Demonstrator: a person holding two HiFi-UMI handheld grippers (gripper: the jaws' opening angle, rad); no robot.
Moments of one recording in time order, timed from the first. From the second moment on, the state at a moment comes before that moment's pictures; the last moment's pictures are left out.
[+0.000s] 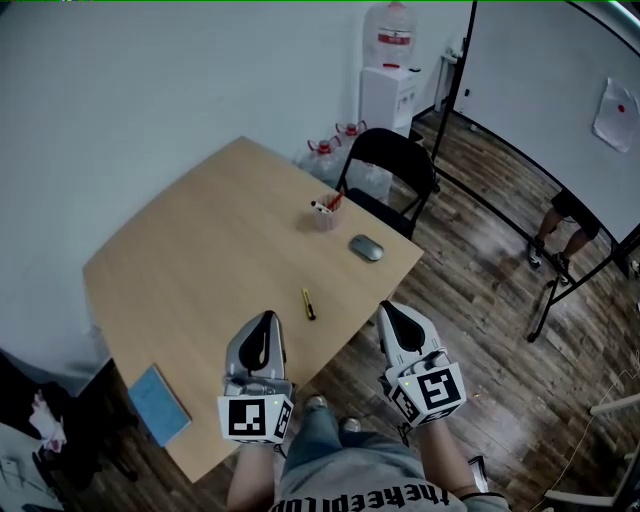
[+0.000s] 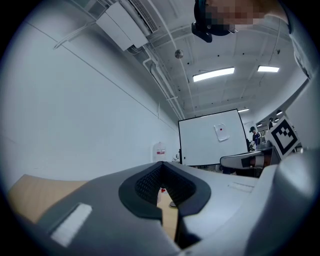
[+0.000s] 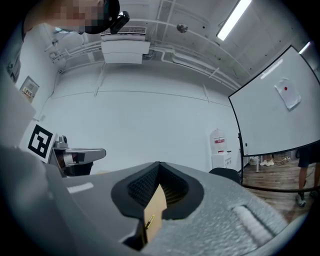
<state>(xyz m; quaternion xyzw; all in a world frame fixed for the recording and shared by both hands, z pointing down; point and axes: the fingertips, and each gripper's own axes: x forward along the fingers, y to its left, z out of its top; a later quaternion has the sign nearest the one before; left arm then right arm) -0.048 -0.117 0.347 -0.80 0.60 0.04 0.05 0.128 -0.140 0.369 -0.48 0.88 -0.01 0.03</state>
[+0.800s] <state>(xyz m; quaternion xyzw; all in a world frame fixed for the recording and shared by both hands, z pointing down) -0.072 -0.167 0.361 -0.82 0.57 0.02 0.03 0.087 -0.199 0.405 -0.47 0.88 -0.09 -0.05</state>
